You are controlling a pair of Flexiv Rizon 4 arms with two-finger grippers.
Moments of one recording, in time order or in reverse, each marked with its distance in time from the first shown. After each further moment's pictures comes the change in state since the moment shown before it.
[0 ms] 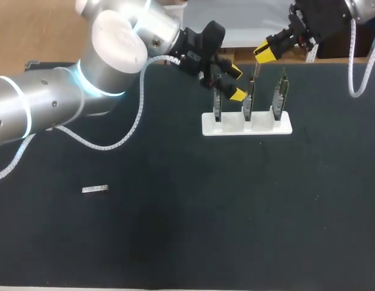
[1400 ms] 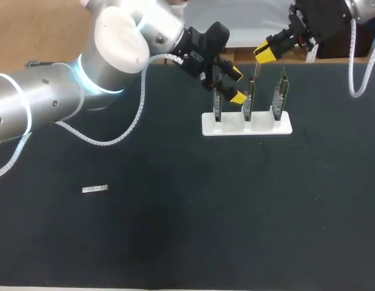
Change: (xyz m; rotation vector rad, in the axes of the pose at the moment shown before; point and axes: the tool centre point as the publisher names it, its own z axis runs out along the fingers) left arm 0.002 -0.005 0.002 0.001 0.051 0.018; right arm -0.001 0.001 0.000 0.000 0.002 -0.002
